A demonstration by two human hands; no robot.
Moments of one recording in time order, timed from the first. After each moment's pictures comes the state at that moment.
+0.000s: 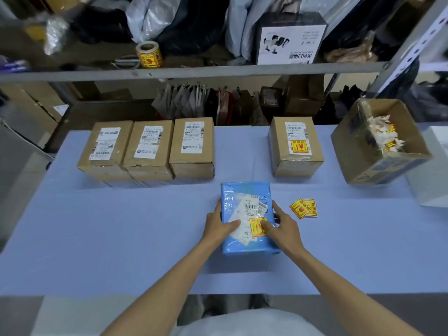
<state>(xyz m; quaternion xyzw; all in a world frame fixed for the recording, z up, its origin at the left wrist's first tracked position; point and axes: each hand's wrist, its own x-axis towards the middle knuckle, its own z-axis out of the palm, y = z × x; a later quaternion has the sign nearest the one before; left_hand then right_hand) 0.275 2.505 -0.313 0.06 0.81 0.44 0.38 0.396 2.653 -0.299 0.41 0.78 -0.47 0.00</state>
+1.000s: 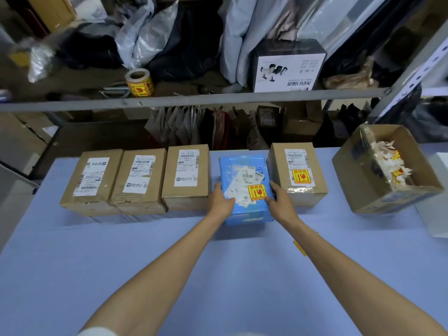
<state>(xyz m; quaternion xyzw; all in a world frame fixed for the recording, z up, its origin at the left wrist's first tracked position) 0.157 2.610 -0.279 0.08 0.84 0.46 0.29 0.268 2.737 -0.256 0.39 0.77 -0.50 -0.03</state>
